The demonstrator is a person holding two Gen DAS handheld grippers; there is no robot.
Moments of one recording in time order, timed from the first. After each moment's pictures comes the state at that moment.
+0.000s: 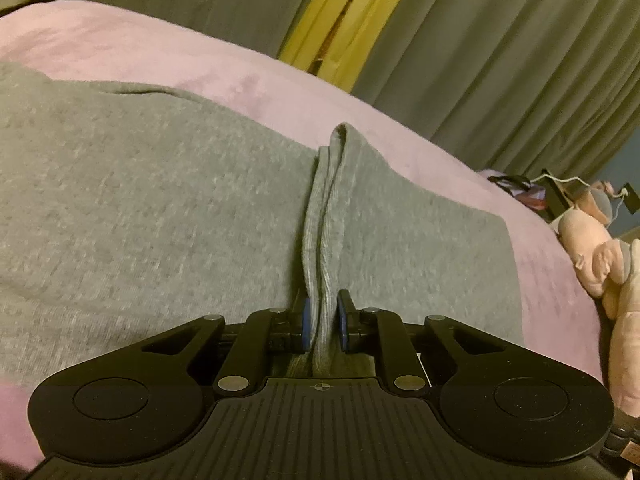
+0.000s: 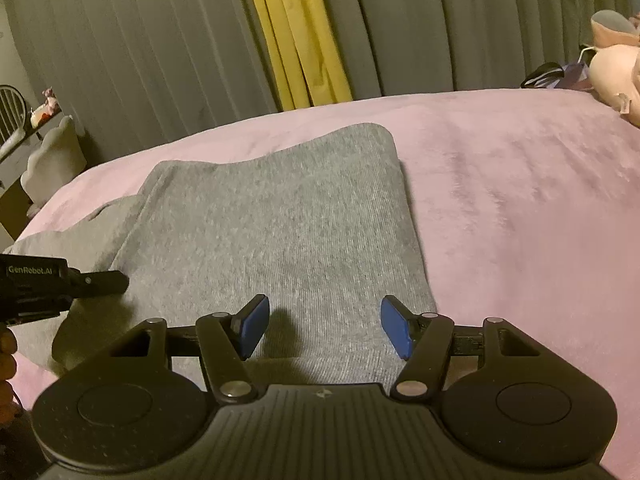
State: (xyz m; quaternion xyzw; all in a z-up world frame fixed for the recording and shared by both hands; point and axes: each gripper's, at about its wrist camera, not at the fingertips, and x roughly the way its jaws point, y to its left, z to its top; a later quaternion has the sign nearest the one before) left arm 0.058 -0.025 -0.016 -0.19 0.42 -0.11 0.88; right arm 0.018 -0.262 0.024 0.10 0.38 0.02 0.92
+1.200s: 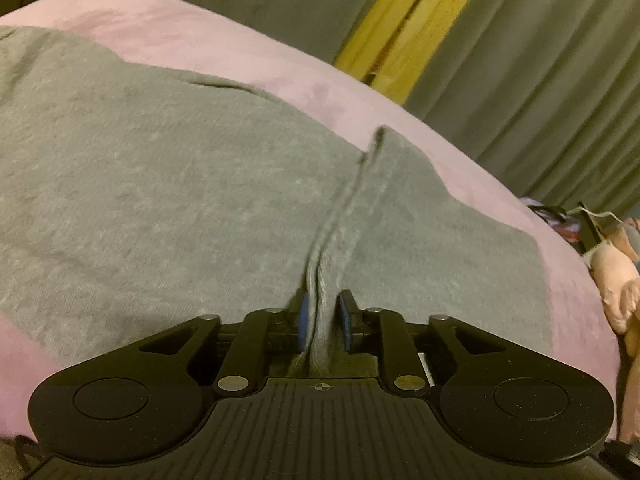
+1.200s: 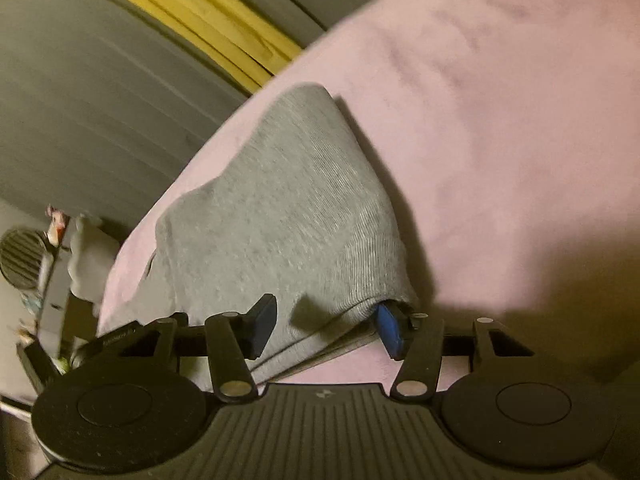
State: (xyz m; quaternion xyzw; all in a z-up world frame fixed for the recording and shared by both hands) left arm 0.045 0.006 -0.027 -0.21 0.42 -0.03 0.88; right arm -0.026 -0.297 0.028 0.34 0.42 0.01 0.84
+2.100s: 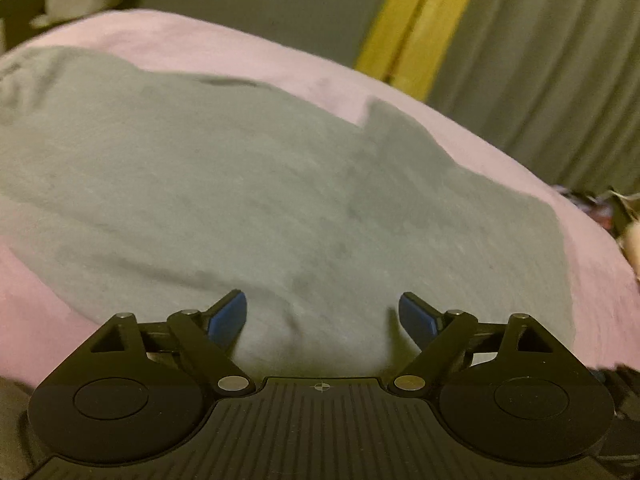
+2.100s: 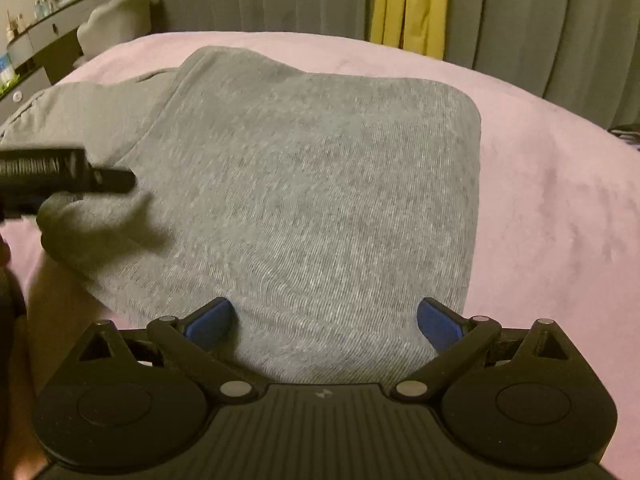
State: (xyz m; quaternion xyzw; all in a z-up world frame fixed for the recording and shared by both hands) left arm 0.017 -0.038 -0.029 -0.16 0.42 0.00 0.89; right arm 0.044 -0.235 0.003 -0.07 0.46 0.13 0.87
